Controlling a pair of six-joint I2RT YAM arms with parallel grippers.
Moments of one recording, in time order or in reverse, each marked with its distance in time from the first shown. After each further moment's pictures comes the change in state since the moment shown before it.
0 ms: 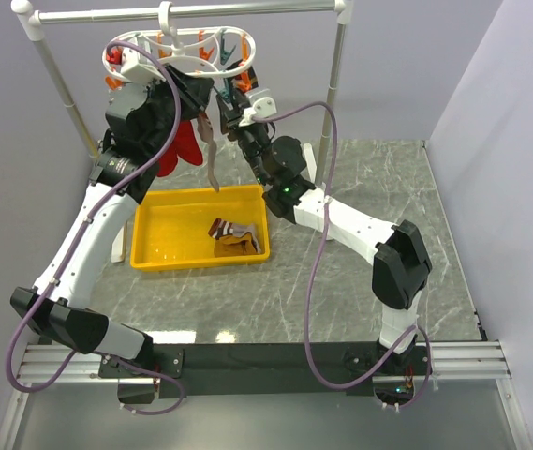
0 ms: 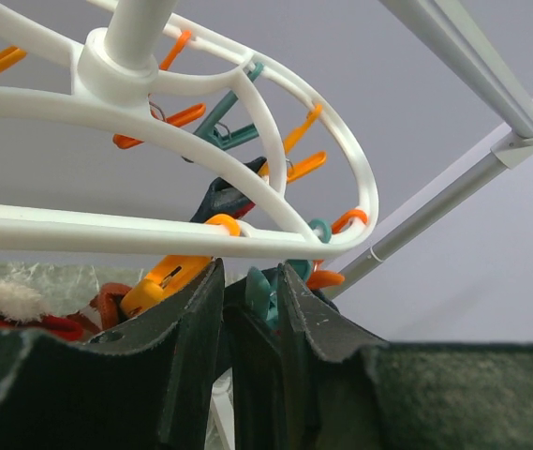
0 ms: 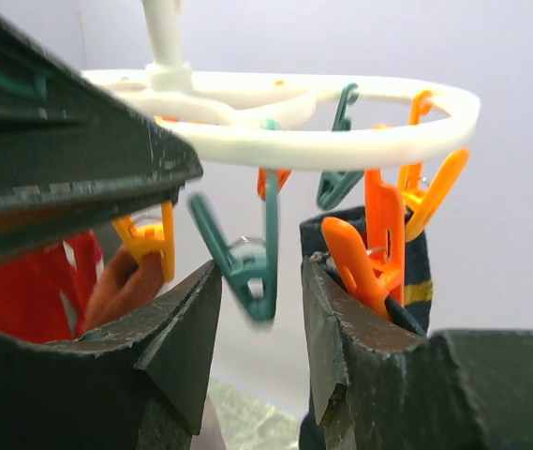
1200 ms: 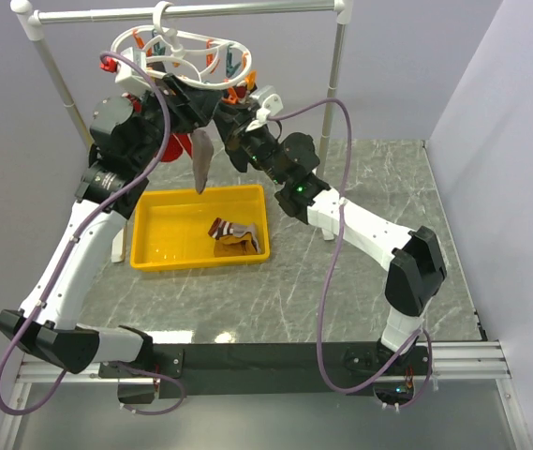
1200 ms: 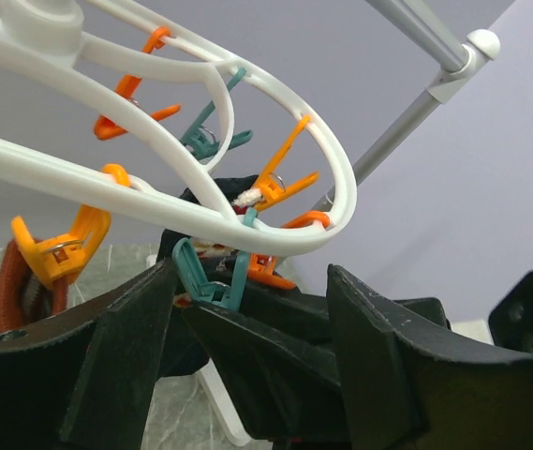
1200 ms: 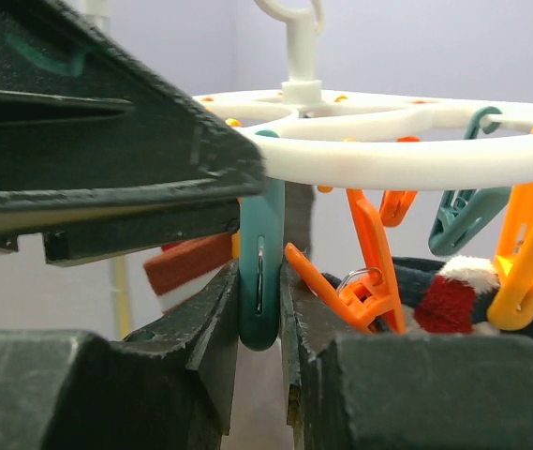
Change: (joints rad) left arm 0.011 -0.109 -0.083 -0.018 0.148 0.008; right arm -0.024 -0.089 -0.057 -0.074 -0.302 0.176
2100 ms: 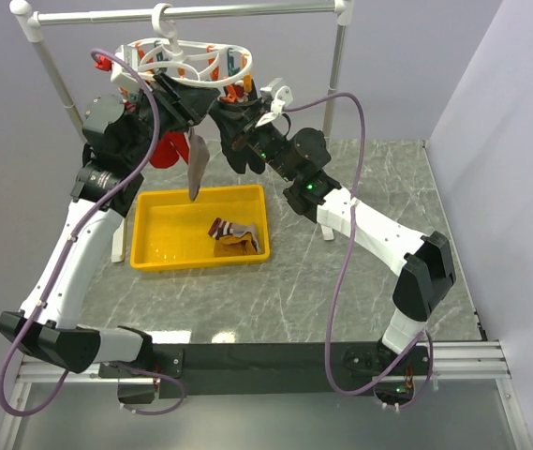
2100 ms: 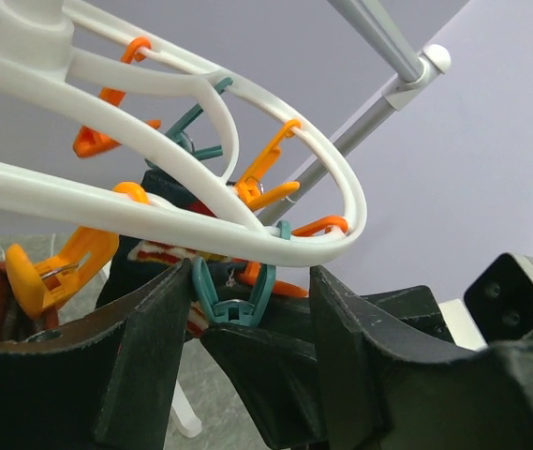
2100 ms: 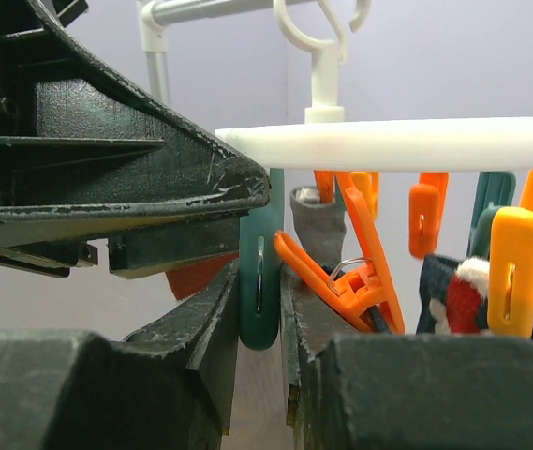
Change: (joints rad) left arm 0.049 -0.005 -0.003 0.032 0.131 -0.137; right arm -0.019 -0.058 0.000 -0.054 -0.119 0.150
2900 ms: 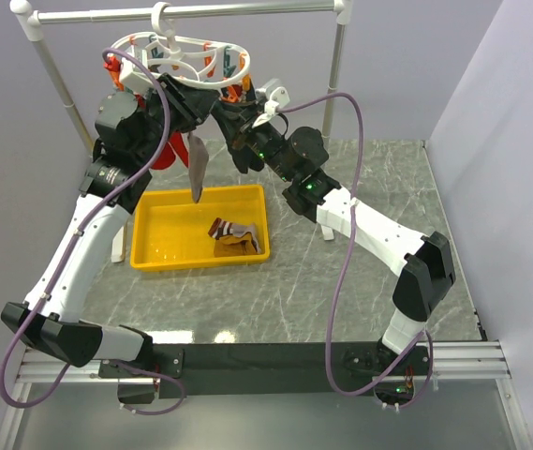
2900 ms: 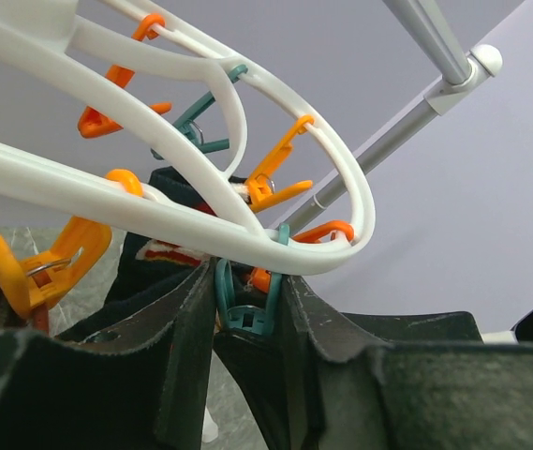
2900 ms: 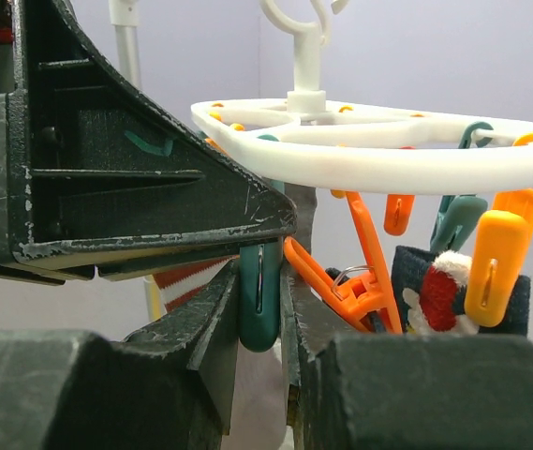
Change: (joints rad) left arm -0.038 0.038 0.026 -0.042 -0.111 0.037; right arm 0.007 0.000 0.011 -0.051 0.048 -0.080
